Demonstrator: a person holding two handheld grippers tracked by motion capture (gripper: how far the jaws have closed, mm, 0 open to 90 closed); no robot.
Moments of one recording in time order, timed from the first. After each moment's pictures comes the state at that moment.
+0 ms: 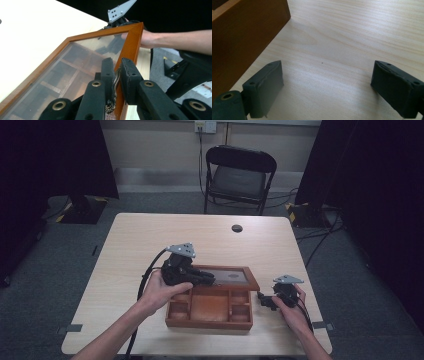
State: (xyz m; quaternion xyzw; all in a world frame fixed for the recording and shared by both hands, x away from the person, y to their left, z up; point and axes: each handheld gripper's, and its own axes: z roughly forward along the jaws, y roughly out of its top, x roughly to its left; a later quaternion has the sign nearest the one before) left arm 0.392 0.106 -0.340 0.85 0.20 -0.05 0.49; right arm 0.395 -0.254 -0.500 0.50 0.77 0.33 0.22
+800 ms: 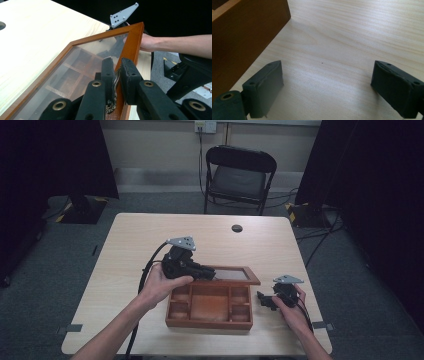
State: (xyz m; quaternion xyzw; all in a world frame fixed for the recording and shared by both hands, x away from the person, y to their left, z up) left arm 0.402 0.106 -0.329 0.85 0.20 -0.04 0.49; right arm 0.395 -0.254 -0.500 0.50 0.77 0.33 0.22
